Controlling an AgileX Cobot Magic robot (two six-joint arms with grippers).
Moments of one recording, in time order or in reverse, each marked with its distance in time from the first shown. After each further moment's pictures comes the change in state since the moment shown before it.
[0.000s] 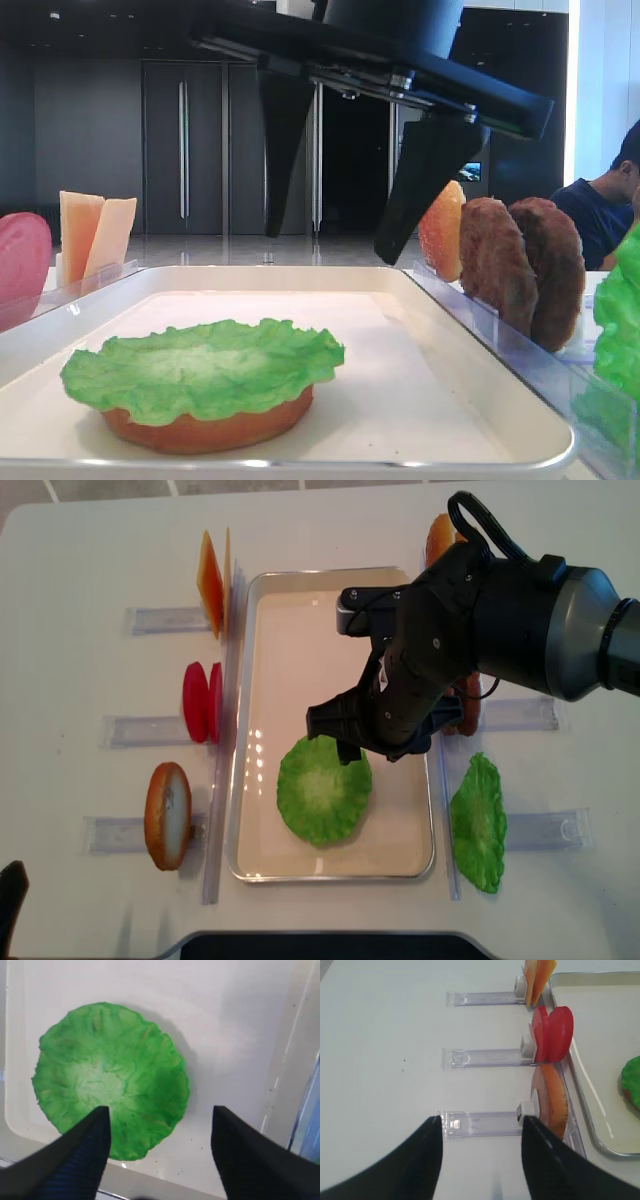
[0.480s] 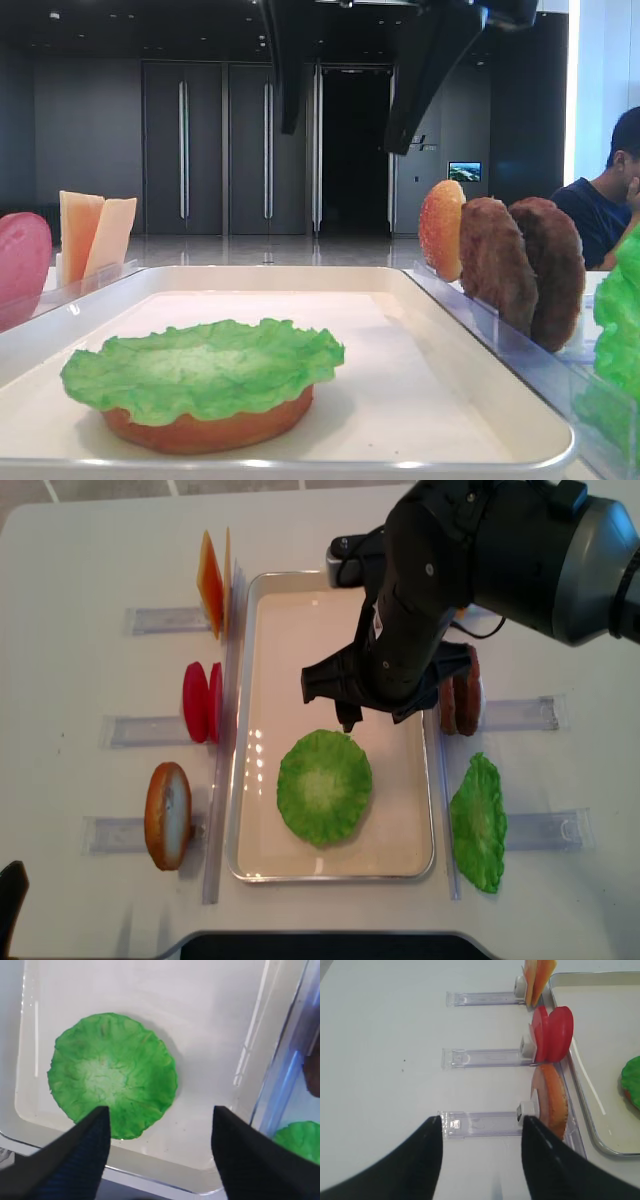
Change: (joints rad) left arm 0.000 0.000 0.000 0.000 0.000 0.000; right arm 0.000 0.000 -0.210 -0.078 0.259 0.006
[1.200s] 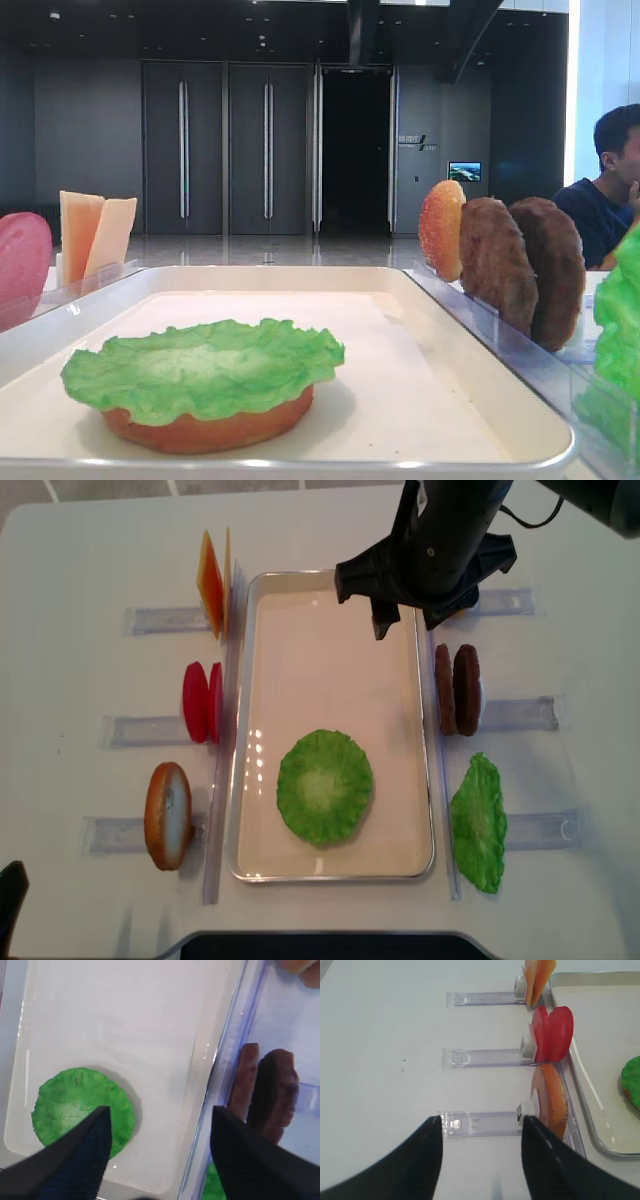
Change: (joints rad) left arm 0.000 0.000 0.000 0.000 0.000 0.000; right arm -0.160 -0.016 -0.170 -0.029 0.117 -0.151
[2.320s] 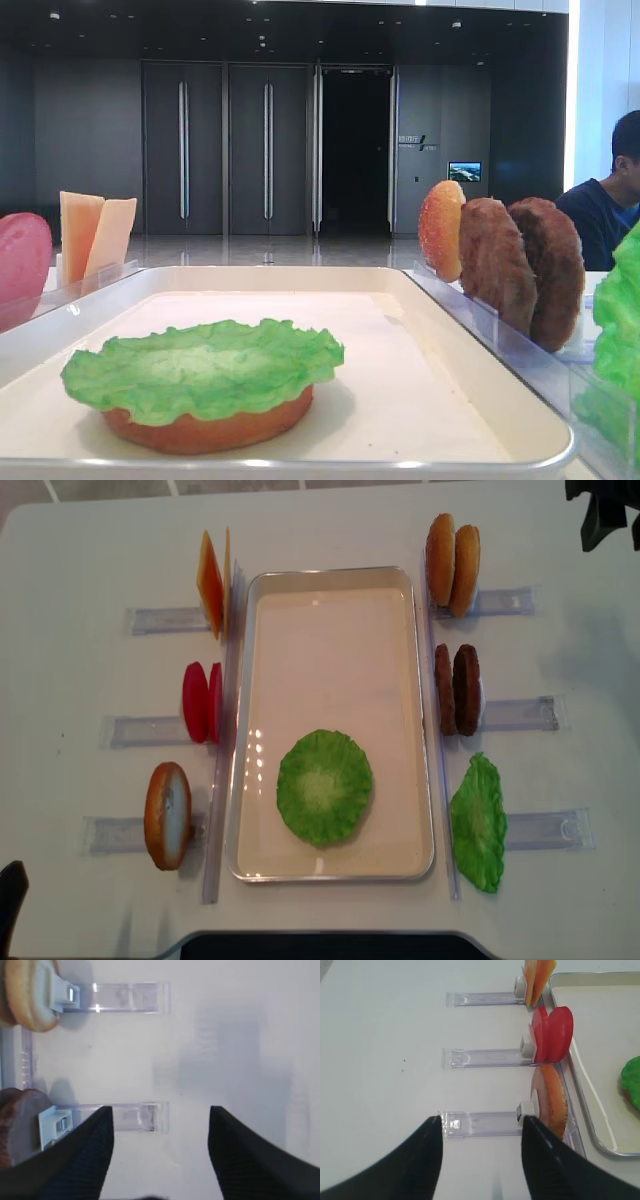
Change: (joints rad) left arm 0.000 0.000 0.000 0.000 0.000 0.000; right arm -0.596 -0.097 0.091 -0.002 0.003 -0.385
